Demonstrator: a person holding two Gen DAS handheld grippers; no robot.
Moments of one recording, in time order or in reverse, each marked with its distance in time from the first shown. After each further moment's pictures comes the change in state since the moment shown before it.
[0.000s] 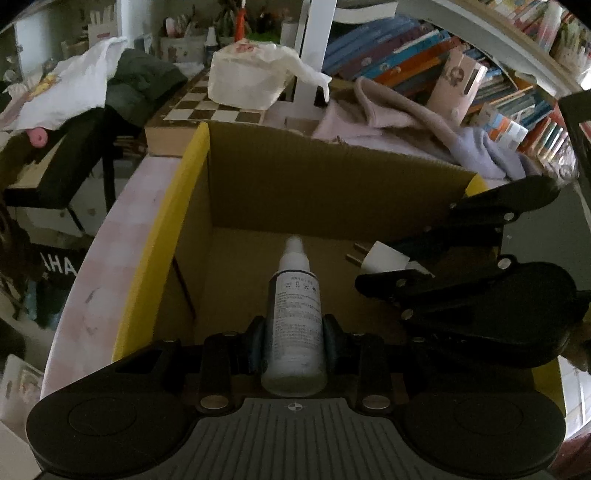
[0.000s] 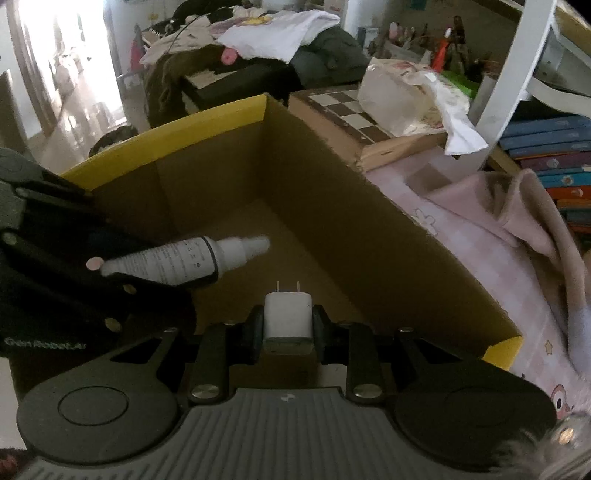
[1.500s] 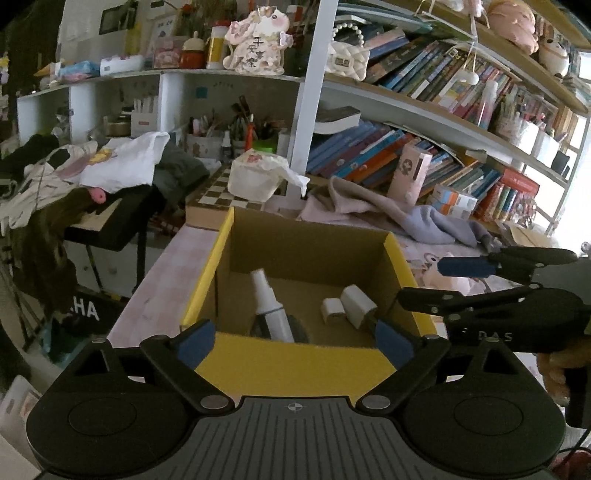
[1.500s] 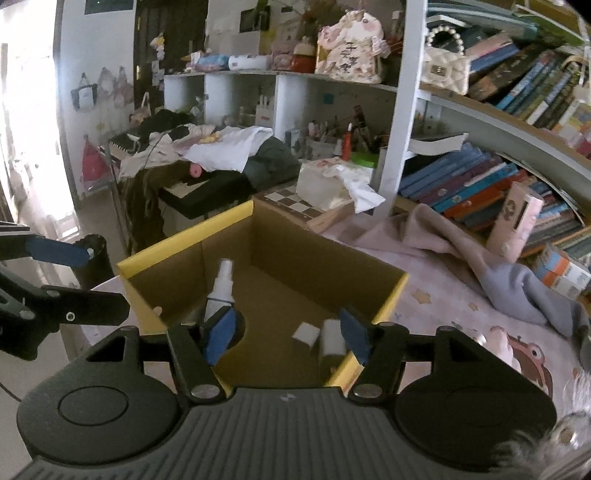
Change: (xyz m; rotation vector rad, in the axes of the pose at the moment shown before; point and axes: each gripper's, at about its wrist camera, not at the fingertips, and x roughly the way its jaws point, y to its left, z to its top) left arm -0.154 -0.026 -0.090 -0.017 -0.340 0.003; right arm -0.163 0.068 -0.085 0.208 -0.360 -0.189
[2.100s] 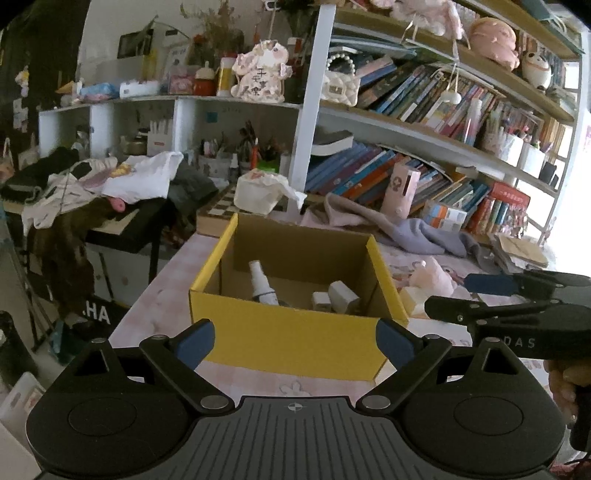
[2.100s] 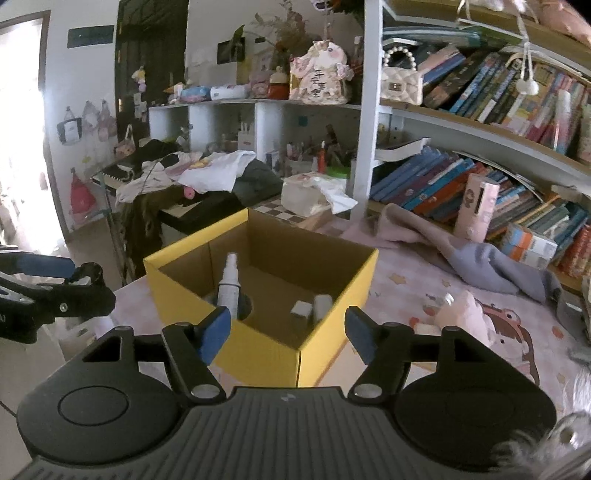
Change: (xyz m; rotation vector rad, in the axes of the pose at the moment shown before) left arm -0.062 -0.027 -0.044 -0.002 -0.093 0.032; right arm -0.080 0.015 -0.050 0.082 -0.090 -0.058
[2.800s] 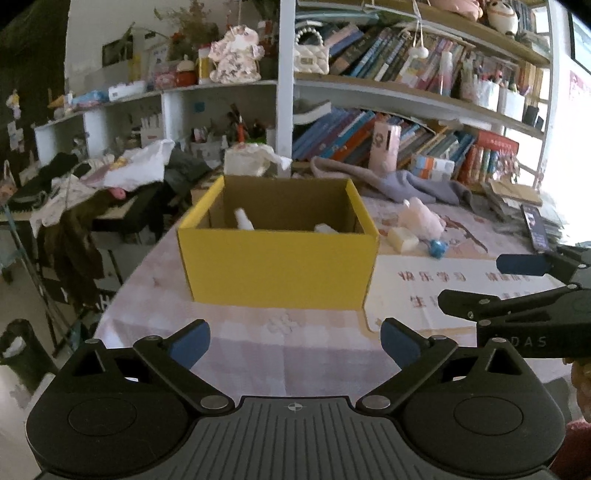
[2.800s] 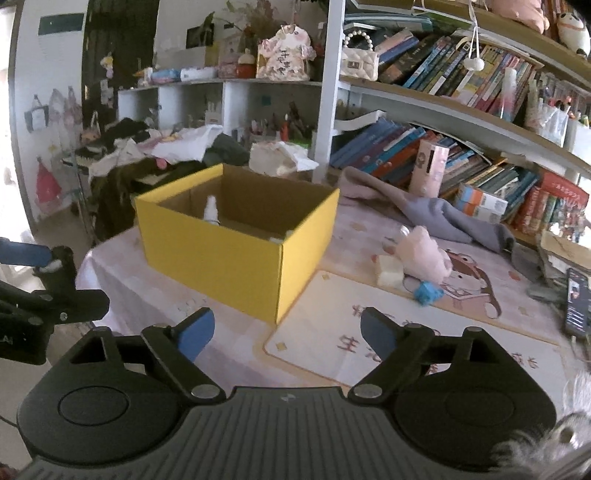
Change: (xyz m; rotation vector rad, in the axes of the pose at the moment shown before) left arm -0.024 -0.043 -0.063 0.113 0.060 0.037; right arm -0.052 0.025 -0.078 0.021 0.047 -0.149
